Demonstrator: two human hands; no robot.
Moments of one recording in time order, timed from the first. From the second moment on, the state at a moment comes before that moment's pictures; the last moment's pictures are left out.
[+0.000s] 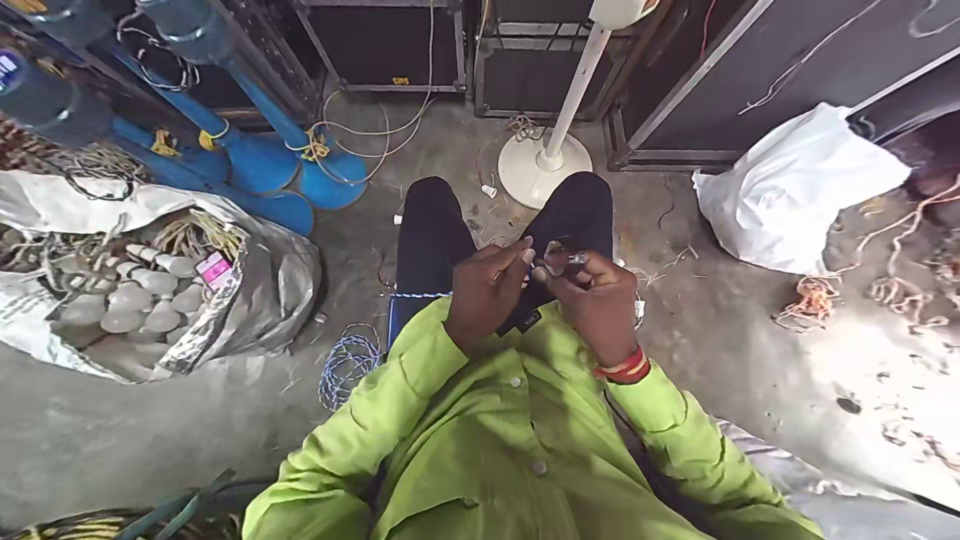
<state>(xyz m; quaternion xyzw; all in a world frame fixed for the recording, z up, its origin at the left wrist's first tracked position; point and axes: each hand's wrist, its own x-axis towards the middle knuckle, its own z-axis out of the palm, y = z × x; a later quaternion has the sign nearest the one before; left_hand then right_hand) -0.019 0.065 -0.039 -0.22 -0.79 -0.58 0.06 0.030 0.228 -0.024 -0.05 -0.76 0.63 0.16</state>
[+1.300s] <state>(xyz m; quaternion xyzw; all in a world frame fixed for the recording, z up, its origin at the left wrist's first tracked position) -0.018 -0.003 -0.011 -0.08 -0.62 -0.73 -0.28 0.058 0.277 -0.034 0.01 -0.80 0.60 -0.03</state>
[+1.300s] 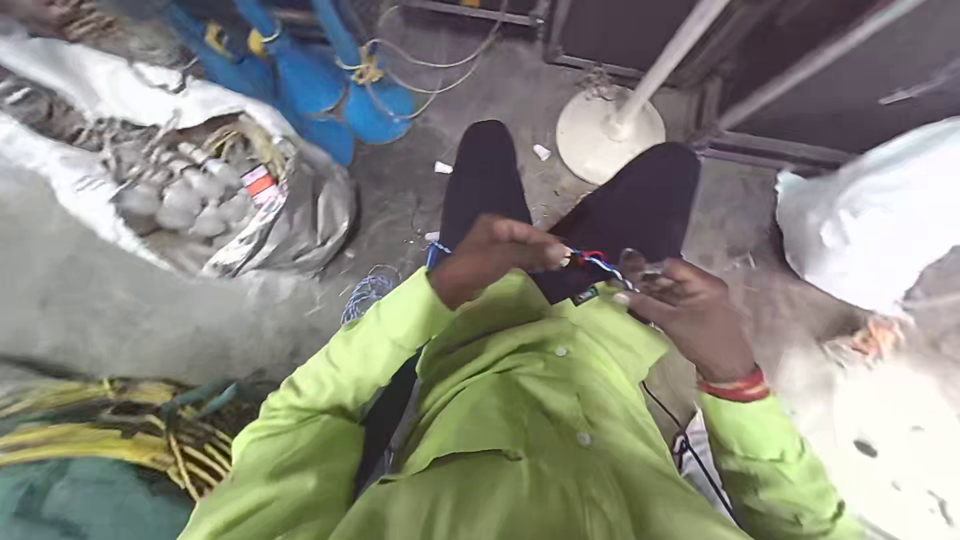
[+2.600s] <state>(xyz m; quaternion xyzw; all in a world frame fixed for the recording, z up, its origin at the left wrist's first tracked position) -0.051 -0.055 0.008 -0.08 -0.69 -0.68 -0.22 0.076 0.273 -0.056 0.01 -0.84 0.53 0.11</state>
